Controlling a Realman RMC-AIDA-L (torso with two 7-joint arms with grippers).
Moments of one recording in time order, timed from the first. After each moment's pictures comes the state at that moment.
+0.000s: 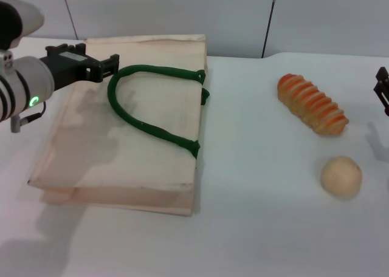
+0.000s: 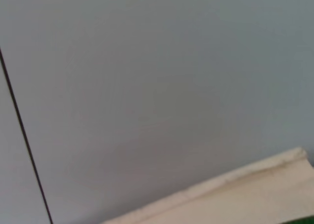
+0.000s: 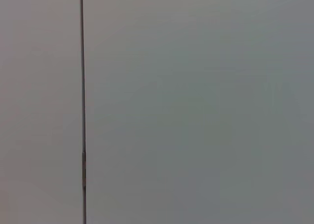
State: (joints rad) left arm -0.22 -2.03 1.54 1.35 -0.89 -0.47 0.68; right arm 0.47 2.03 -2.46 -0.21 1.03 -1.09 0.12
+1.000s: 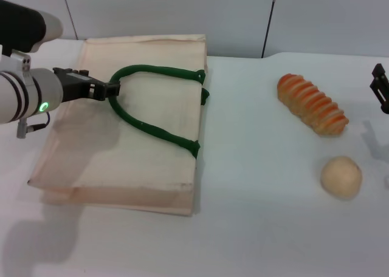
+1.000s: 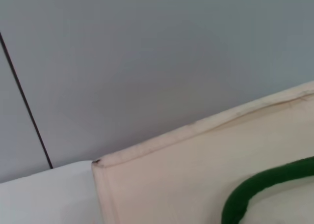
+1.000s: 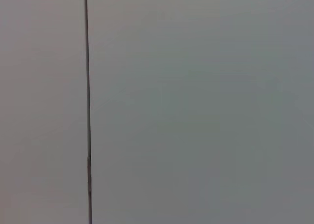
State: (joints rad) left arm -0.35 -2.03 1.49 1.20 -0.68 -0.60 0.50; right arm 0.48 2.04 -2.46 -0.22 1.03 -1.09 0.12
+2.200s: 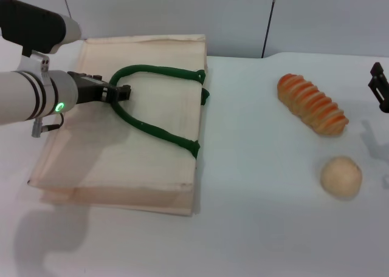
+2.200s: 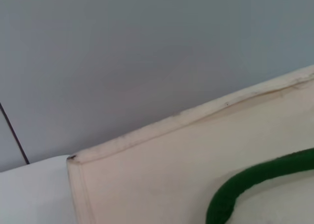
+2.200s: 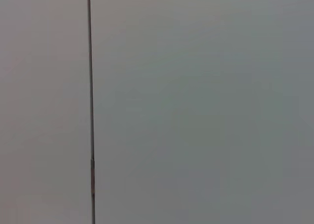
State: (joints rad) left arm -0.43 -2.03 1.50 1.09 -0.69 -0.58 0.50; right arm 0.48 2.04 -2.46 -0.23 1.03 -1.09 0.12
